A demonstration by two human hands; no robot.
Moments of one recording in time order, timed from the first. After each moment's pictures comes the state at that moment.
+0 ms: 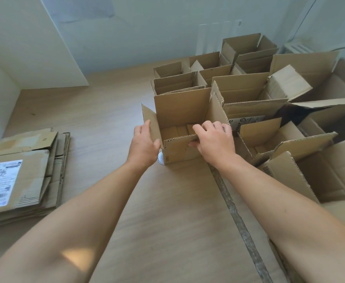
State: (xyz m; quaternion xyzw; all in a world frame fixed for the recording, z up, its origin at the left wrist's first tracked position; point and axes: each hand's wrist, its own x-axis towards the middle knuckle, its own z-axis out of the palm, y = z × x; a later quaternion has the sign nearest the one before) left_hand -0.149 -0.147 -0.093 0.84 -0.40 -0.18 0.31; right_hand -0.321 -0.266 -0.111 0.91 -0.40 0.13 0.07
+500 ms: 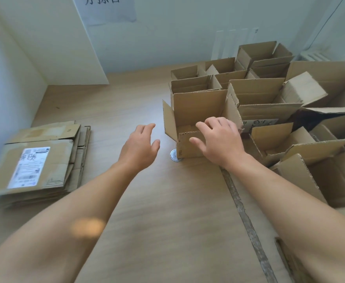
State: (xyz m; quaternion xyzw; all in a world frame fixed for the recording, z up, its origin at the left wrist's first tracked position) left_hand -0.125 -0.091 -0.075 0.85 -0.48 -0.10 0.22; right_hand -0.316 -0.233 -0.069 0.93 -0.32 0.15 0.05
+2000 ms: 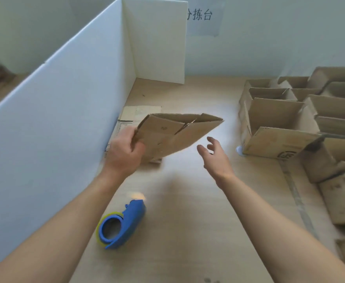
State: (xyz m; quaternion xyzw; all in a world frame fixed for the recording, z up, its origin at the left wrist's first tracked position) left_hand -0.045 0.217 -0.004 0.82 -0.34 -0.01 0.46; right_hand -0.197 0.021 -0.054 0.69 -0.40 0.16 -0.58
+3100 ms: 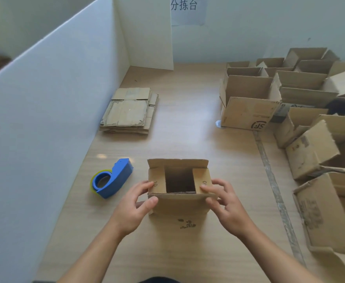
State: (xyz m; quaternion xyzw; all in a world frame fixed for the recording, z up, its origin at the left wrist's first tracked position) left_hand -0.280 0.318 -0.087 0.78 -0.28 -0.27 0.49; right_hand -0.464 0.098 -0.113 0.80 -0.23 0.14 -0.54
